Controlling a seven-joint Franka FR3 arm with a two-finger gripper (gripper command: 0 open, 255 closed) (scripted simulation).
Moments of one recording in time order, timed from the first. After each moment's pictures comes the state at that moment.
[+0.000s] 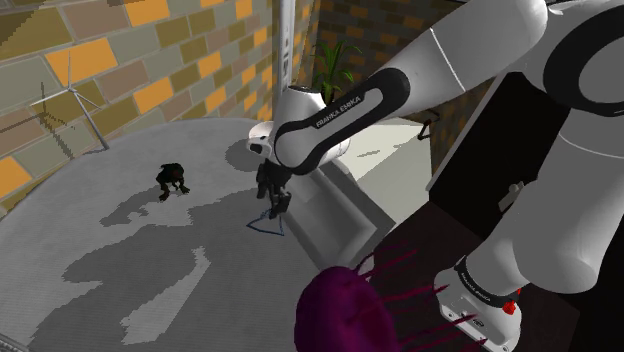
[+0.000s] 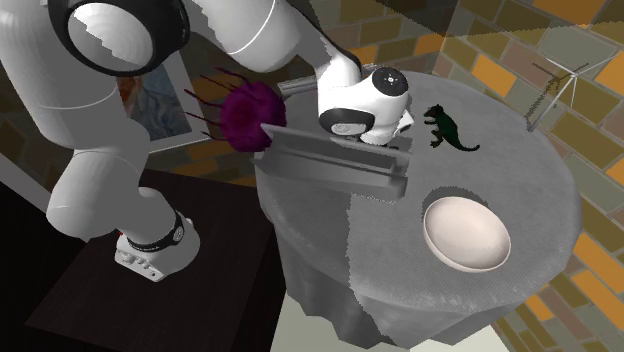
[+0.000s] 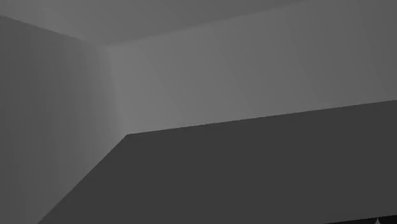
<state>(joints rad) 0.29 0.27 0.25 -2.19 0.37 2.56 -1.20</state>
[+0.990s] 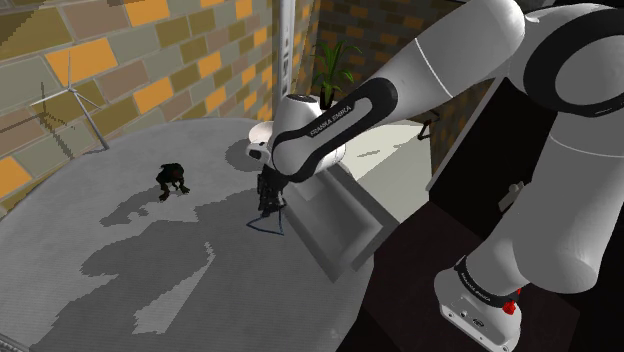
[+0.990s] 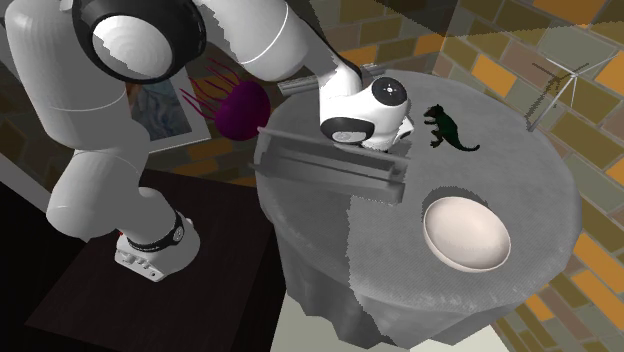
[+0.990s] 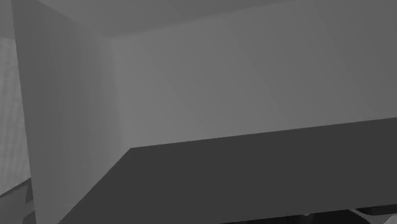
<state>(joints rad) 0.29 0.33 0.25 -2.17 0.37 2.62 -1.21</state>
